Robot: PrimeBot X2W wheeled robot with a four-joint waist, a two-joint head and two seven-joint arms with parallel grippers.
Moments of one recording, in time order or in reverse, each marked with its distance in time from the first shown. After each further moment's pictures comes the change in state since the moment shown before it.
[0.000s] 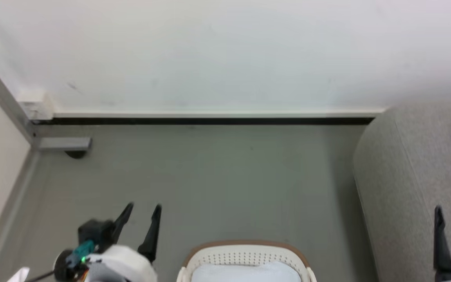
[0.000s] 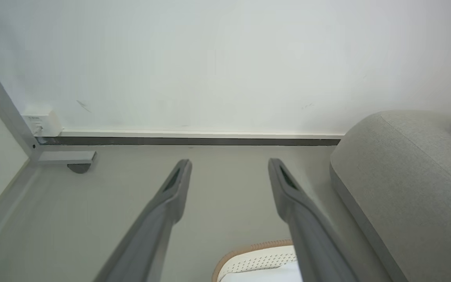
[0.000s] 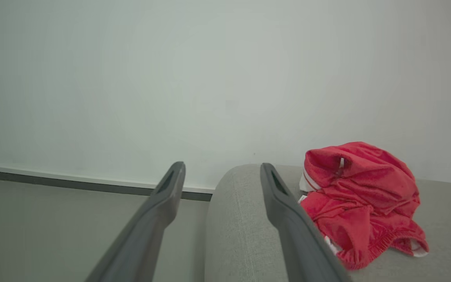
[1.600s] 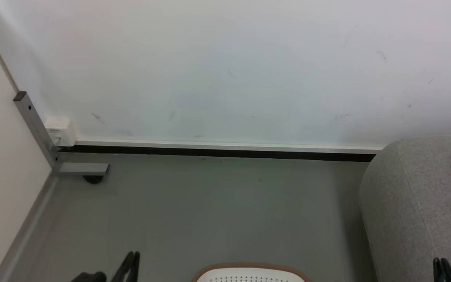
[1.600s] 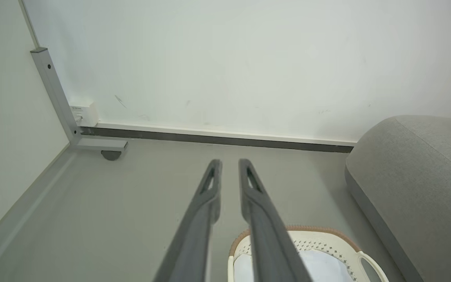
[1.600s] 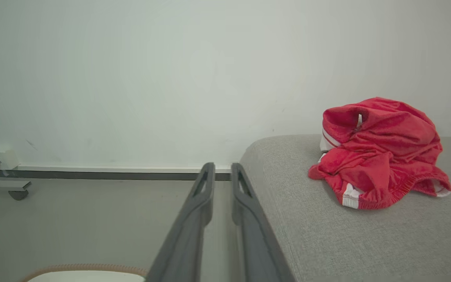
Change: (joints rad) left arm 0.305 -0.259 0.497 0.080 0.437 -0.290 0.001; right arm 0.213 0.049 0.044 0.004 0.099 0.000 -0.005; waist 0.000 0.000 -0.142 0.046
